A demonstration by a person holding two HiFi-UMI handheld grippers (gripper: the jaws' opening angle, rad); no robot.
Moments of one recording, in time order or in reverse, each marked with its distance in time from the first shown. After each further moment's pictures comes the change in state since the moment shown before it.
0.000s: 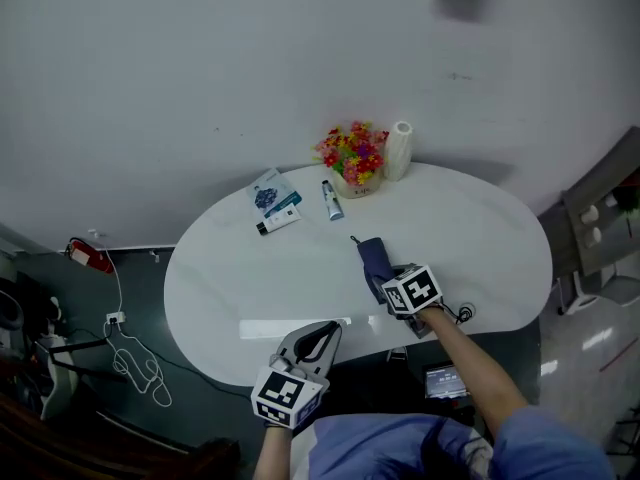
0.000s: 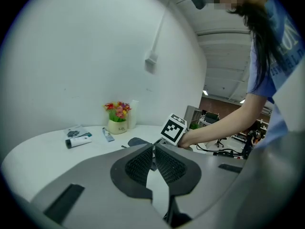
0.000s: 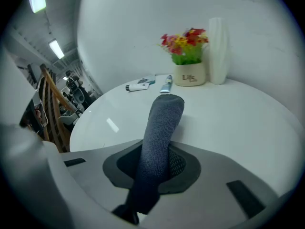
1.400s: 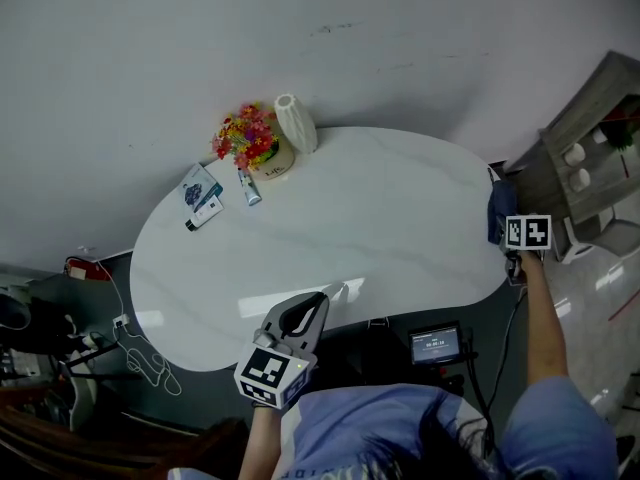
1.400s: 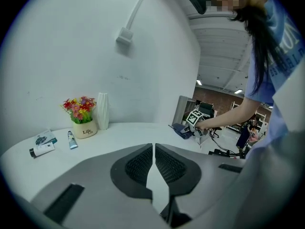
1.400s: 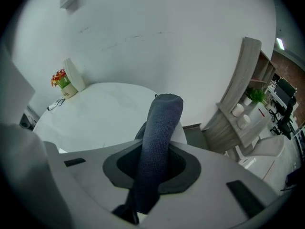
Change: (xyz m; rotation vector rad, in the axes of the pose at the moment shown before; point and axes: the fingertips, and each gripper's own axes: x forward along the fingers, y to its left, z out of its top) left arm 0.131 -0.122 0.031 0.077 0.109 -0.060; right arm -0.258 -0.421 -0.213 0.468 -0.060 -0.533
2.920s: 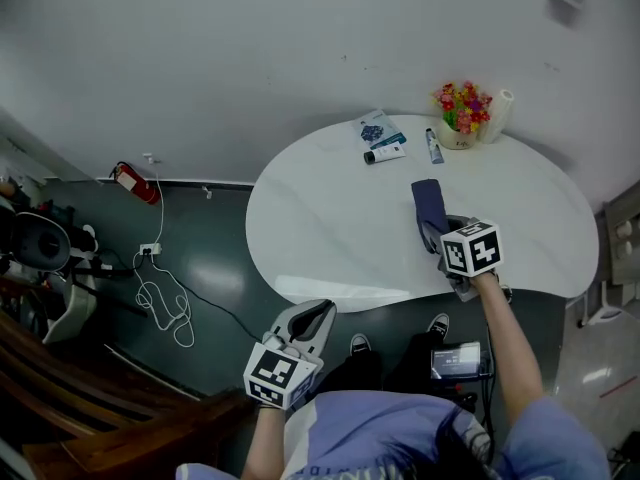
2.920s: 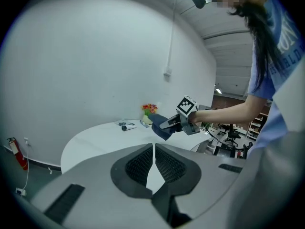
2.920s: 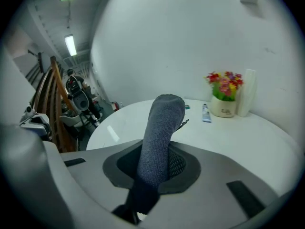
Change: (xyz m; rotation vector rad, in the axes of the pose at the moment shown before) left arm -0.367 0.150 -0.174 -0.110 -0.114 0.259; right arm -0.114 0.681 -0.052 -0.527 -0.139 0.570
